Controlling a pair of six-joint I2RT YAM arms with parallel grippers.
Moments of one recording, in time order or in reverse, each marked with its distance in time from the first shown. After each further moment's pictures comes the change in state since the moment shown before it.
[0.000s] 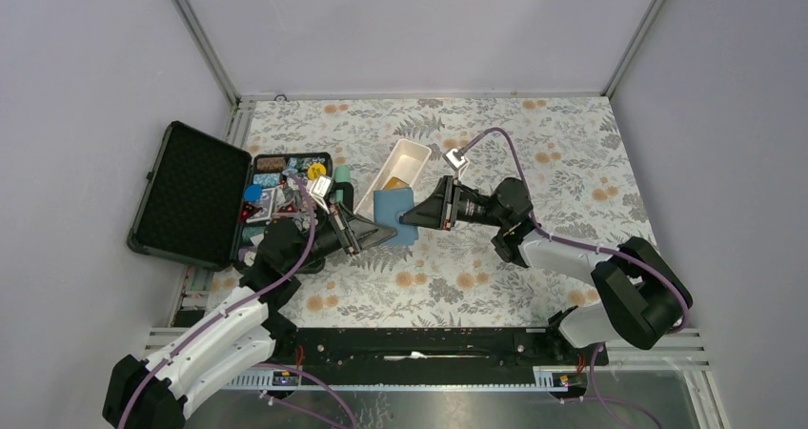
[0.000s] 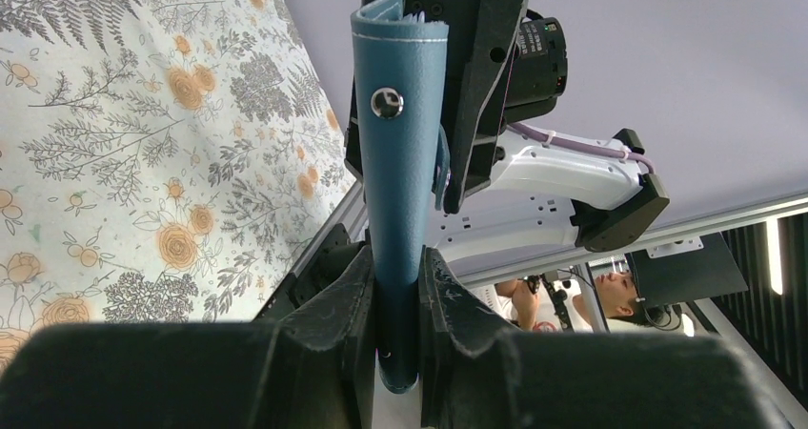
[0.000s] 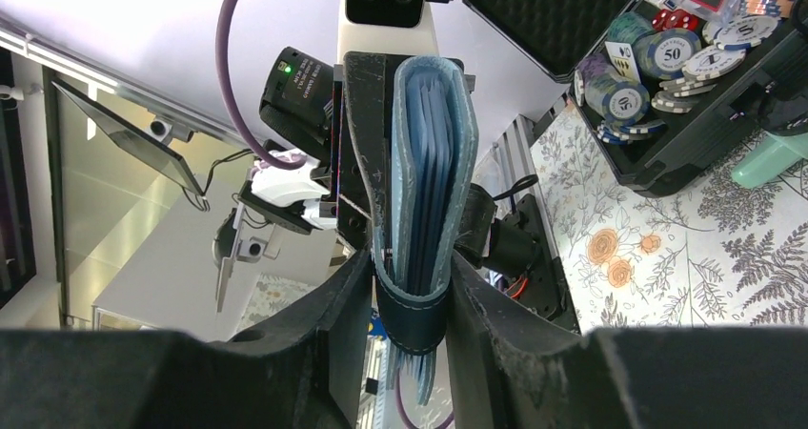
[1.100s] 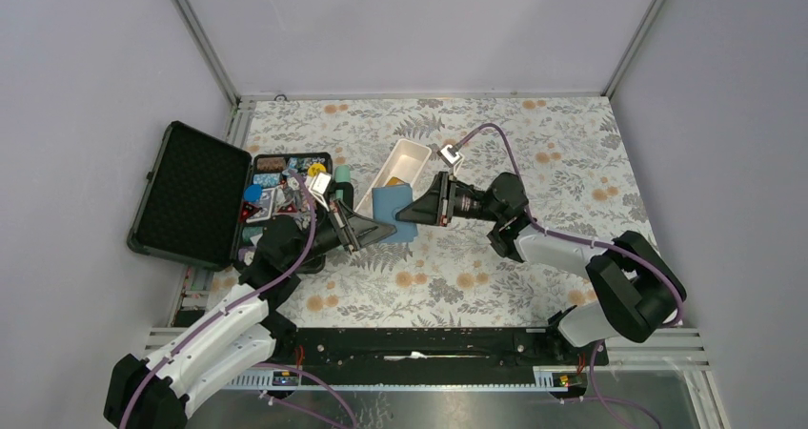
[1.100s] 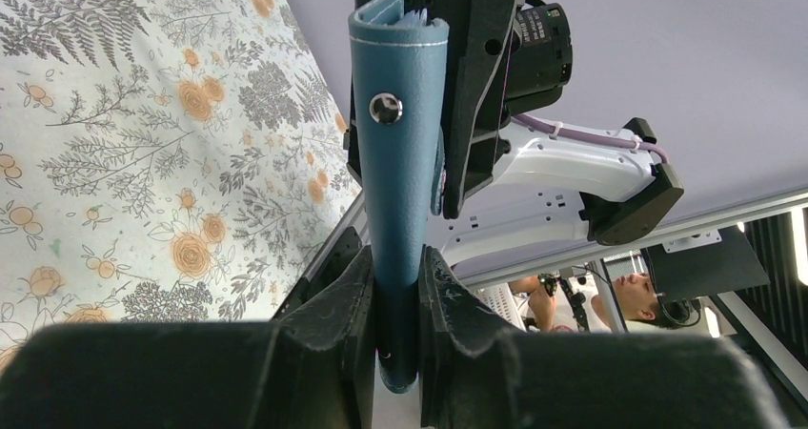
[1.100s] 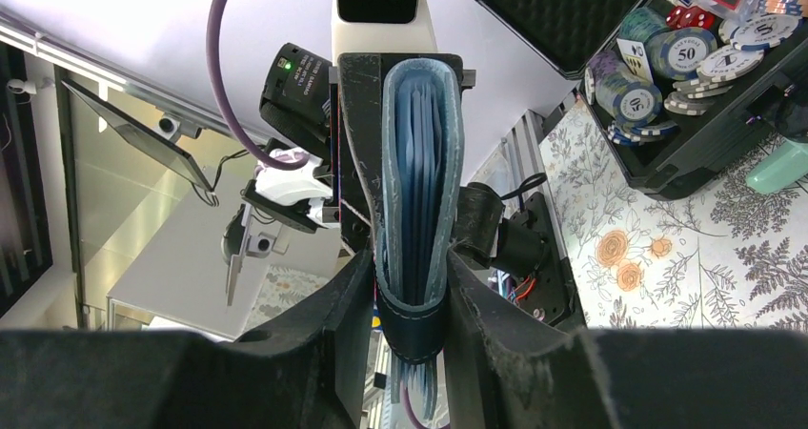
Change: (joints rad) left arm 0.011 0.022 0.023 -0.006 0.024 0.045; right arm 0.004 0.043 0.050 -0.002 -0.030 0.023
